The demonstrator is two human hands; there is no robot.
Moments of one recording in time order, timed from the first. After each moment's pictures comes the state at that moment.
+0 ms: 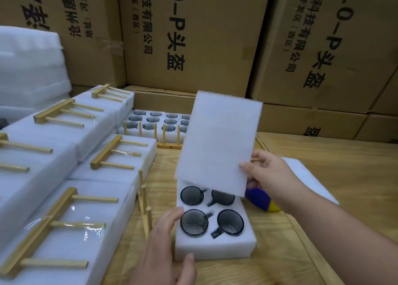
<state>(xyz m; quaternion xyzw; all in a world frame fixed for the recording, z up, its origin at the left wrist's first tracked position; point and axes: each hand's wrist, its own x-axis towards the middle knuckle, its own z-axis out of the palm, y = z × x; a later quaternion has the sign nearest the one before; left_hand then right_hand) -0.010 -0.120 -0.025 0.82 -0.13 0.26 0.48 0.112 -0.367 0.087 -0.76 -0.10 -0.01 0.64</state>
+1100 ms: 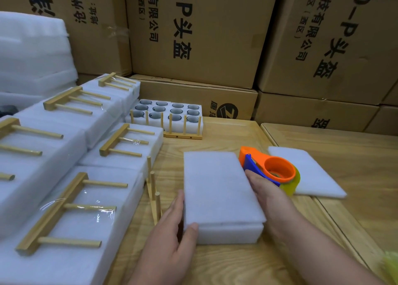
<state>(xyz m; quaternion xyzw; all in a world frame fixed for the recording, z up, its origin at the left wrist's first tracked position) -0.001 -0.113 -0.020 0.85 -0.08 0.11 0.51 0.077 -0.343 0.031 -0.58 0.04 0.10 0.81</state>
